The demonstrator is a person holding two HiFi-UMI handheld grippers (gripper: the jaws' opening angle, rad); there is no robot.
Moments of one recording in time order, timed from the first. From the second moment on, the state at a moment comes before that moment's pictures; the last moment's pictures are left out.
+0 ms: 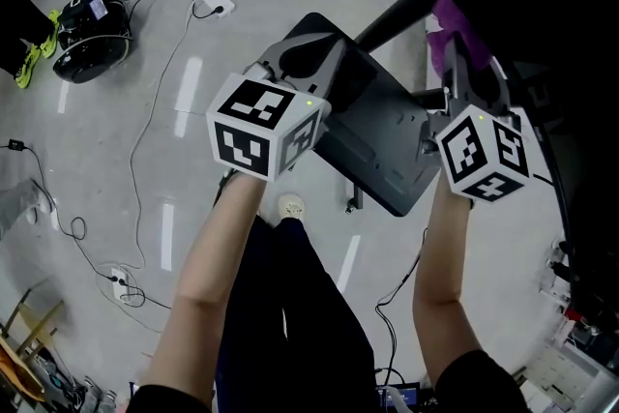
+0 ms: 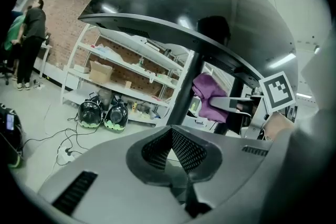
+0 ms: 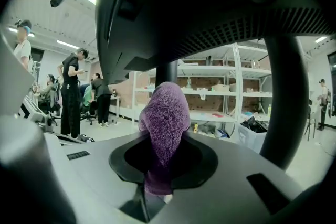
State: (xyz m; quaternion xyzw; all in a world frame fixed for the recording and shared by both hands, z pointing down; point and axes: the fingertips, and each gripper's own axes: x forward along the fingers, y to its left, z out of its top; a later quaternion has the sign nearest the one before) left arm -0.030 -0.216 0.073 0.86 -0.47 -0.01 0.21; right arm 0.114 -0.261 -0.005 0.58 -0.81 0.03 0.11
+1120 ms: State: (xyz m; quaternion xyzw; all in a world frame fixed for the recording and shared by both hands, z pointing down) left arm -0.037 -0.220 0.164 0.84 -0.48 0.02 0.26; right arm 0.117 -0.301 0.124 0.55 -0.81 0.09 0.18
